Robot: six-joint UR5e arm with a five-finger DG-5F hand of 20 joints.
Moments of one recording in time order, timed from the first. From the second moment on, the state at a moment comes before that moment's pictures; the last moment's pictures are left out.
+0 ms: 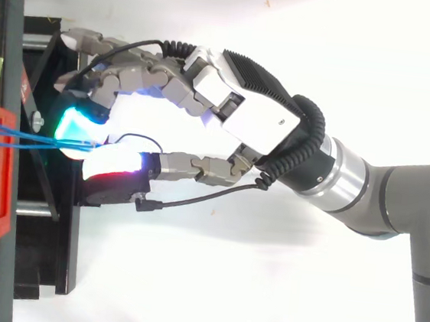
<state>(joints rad) 0.17 -2.57 -1.28 -1.78 -1.08 -0.74</state>
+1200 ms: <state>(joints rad) 0.18 -2.43 -1.26 -2.13 -0.97 -0.48</state>
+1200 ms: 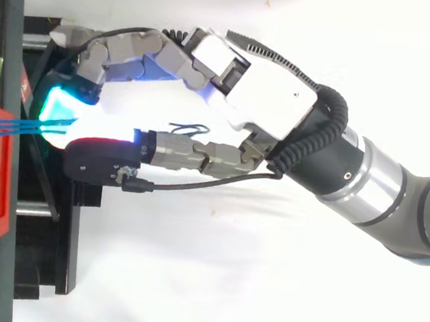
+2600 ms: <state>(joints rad) 0.18 -2.29 -1.20 -2.74 -0.97 -0.28</state>
